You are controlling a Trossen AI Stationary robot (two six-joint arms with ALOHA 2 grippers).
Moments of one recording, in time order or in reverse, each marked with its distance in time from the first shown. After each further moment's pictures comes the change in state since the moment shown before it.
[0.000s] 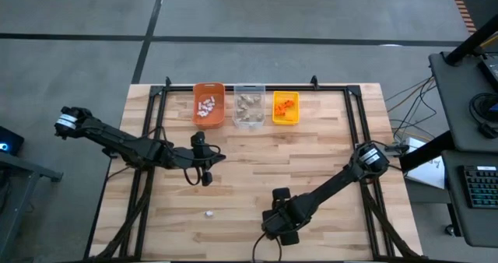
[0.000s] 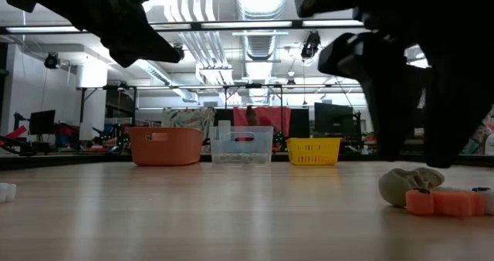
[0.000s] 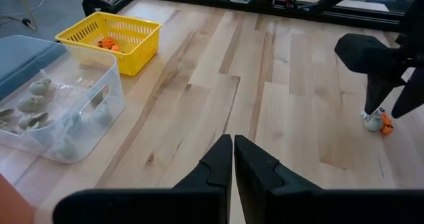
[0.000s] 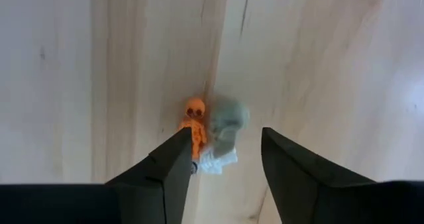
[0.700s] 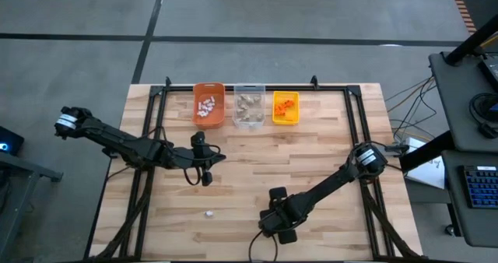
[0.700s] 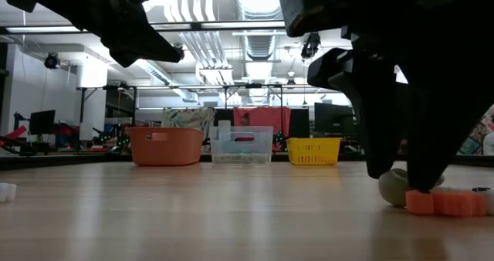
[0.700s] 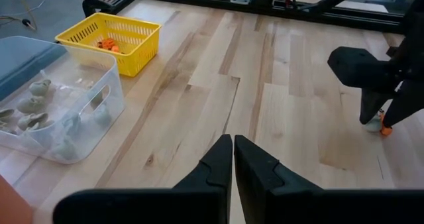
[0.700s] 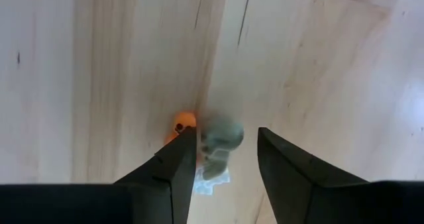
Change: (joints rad) left arm 0.000 0.000 0.000 0.003 0.000 0.000; right arm -0.019 0.031 -0.002 0.036 -0.009 -0.058
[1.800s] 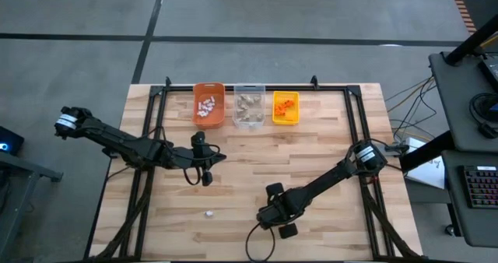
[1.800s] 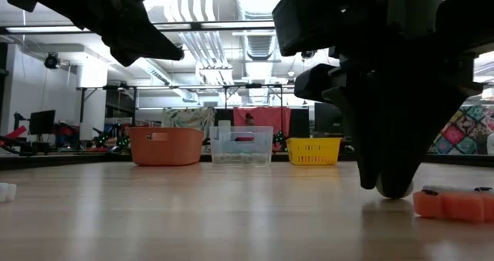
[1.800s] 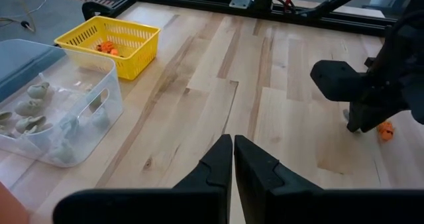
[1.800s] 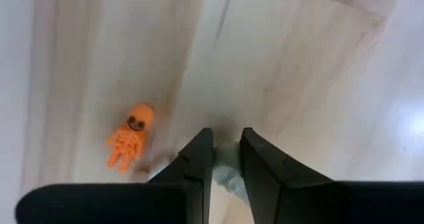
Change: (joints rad) left arm 0.000 0.000 0.000 0.015 0.001 0.000; right arm -0.048 -0.009 -0.052 0.044 -0.018 -0.143
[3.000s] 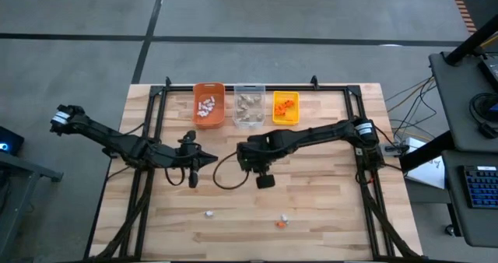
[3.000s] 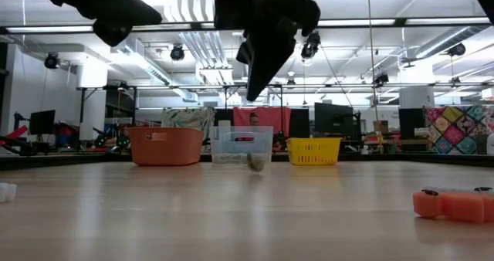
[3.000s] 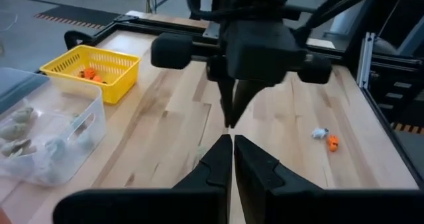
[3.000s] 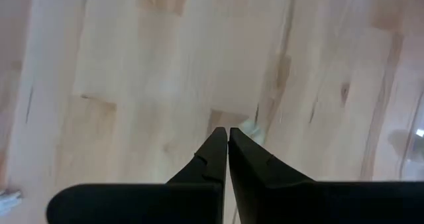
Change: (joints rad) left arm -0.074 -0.201 0.000 -0.090 0.003 0.000; right arm -0.397 -0.081 0.224 -0.120 -0.052 -0.331
